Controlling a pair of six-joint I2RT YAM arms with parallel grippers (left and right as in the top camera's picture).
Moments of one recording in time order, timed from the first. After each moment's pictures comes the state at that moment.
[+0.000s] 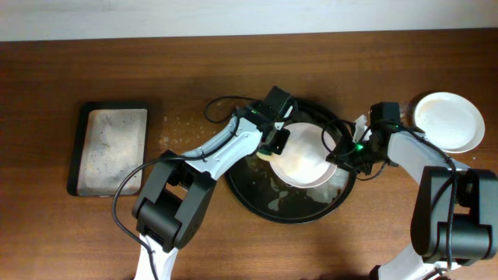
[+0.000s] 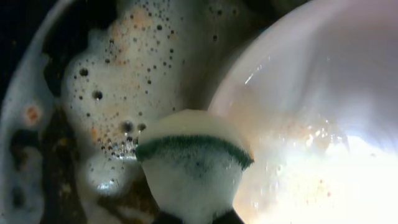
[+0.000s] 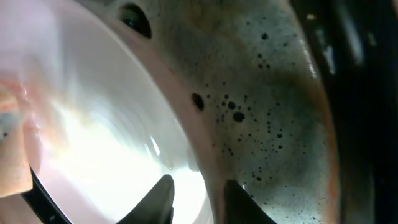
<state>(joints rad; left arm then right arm) -0.64 2.14 1.57 -0.61 0.01 -0.16 -0.09 1.82 1.00 -0.60 -0.49 0.28</state>
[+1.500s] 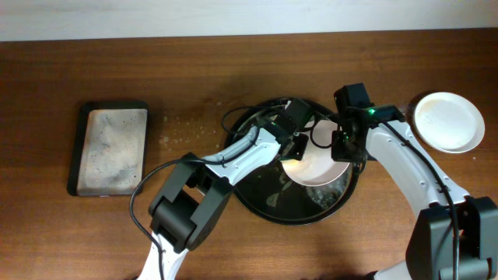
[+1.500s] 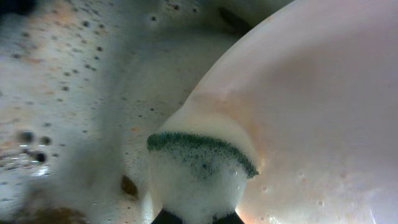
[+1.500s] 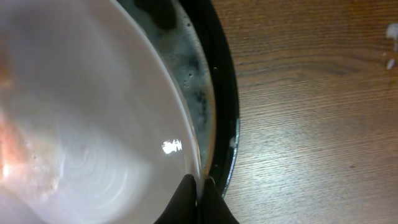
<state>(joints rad) -0.74 2.20 1.59 -0.52 -0.03 -0.34 0.17 1.68 1.22 -0.98 0.19 0.28</state>
